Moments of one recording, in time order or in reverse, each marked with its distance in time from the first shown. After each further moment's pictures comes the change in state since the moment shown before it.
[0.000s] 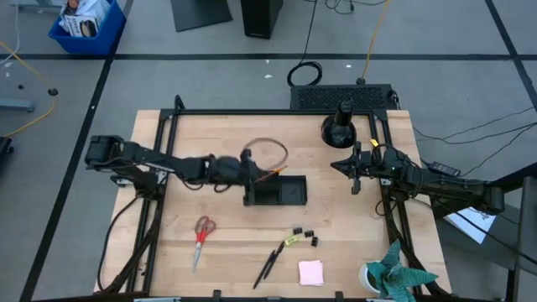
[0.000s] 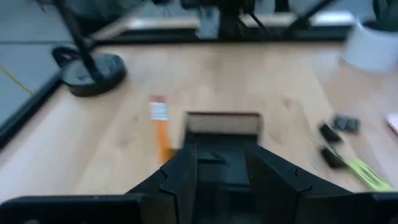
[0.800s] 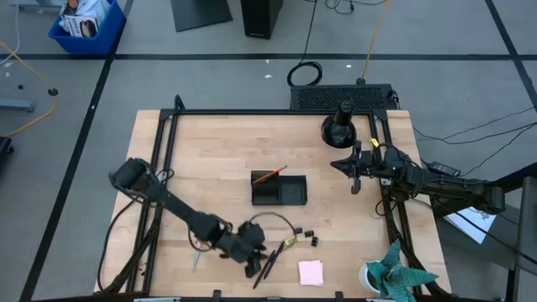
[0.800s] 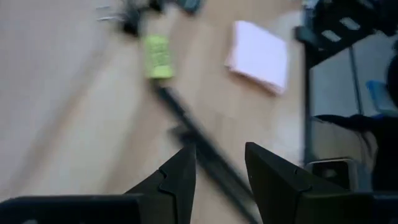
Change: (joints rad) left arm -0.503 0.396 0.304 -0.200 -0.099 -0.859; right arm 0.000 0.020 0.000 0.057 -0.003 -0.009
